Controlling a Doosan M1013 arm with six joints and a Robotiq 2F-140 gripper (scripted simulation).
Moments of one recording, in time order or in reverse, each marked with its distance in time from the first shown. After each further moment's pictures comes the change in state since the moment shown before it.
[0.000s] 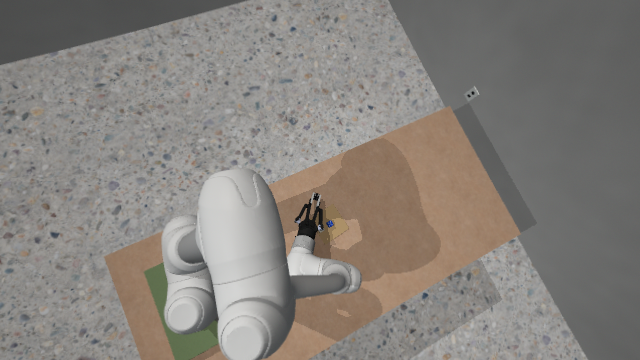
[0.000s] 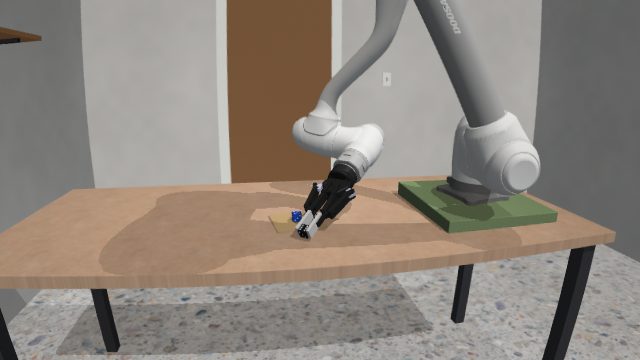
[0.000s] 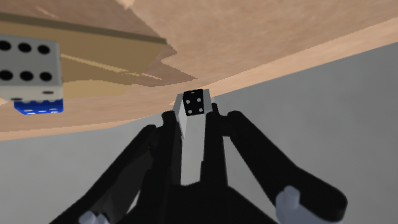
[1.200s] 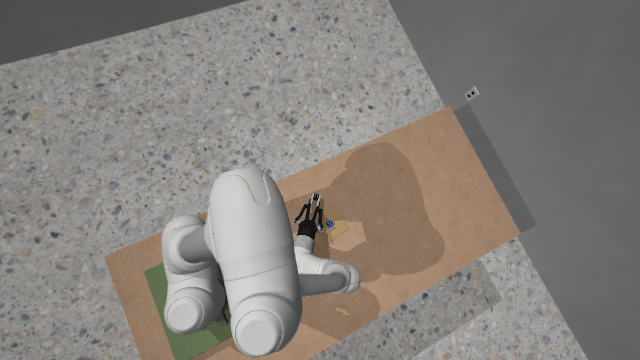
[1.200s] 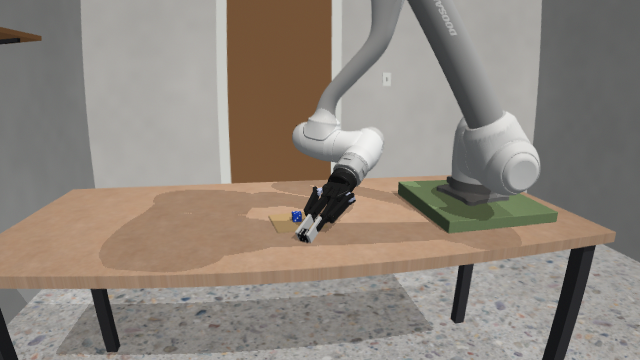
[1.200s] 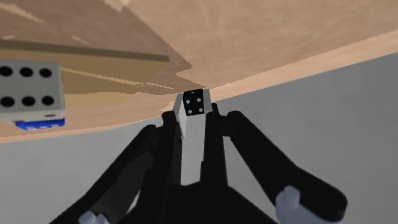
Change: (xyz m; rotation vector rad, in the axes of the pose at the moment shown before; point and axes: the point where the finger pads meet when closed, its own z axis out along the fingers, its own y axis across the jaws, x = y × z) arm 0.010 0.000 0.005 0.000 0.000 0.000
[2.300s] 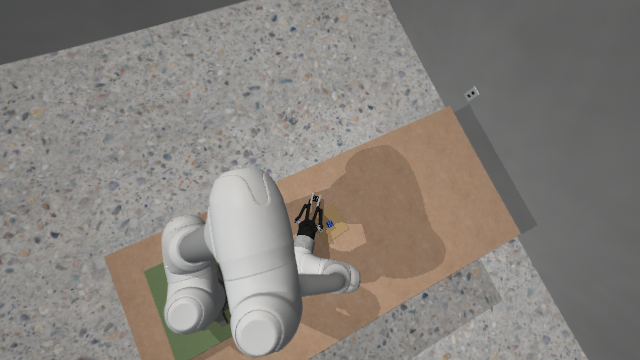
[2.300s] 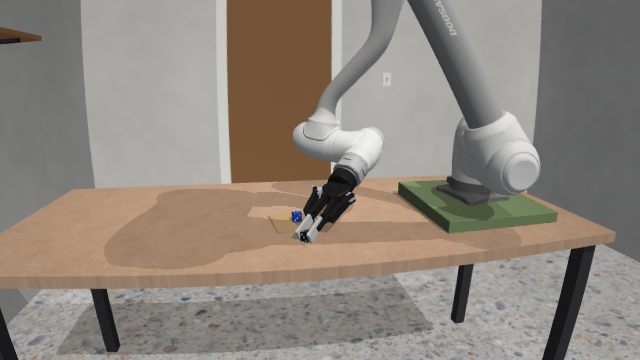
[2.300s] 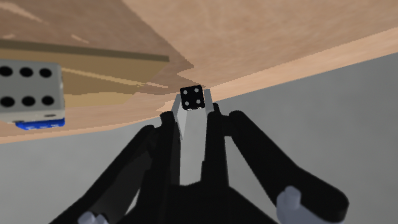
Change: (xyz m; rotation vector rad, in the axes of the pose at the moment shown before) arm 0.000 0.000 0.000 0.000 0.000 0.000
